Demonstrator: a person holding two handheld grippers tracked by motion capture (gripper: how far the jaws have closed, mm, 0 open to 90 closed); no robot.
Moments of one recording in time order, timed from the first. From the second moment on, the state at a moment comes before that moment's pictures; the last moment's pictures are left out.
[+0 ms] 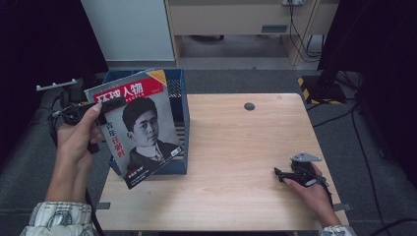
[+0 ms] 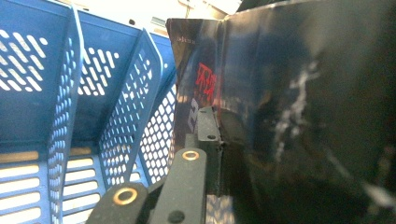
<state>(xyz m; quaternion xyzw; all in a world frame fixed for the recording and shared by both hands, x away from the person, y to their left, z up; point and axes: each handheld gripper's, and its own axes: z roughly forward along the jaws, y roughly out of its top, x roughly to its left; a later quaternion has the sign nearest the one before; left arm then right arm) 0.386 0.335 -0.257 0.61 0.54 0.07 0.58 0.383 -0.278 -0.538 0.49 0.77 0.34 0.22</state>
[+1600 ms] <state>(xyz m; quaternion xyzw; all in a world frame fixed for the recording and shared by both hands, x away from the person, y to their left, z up) 0.377 0.378 -0.256 0.58 0.57 0.11 0.57 0.383 -0.278 -0.538 0.50 0.77 0.34 0.21</state>
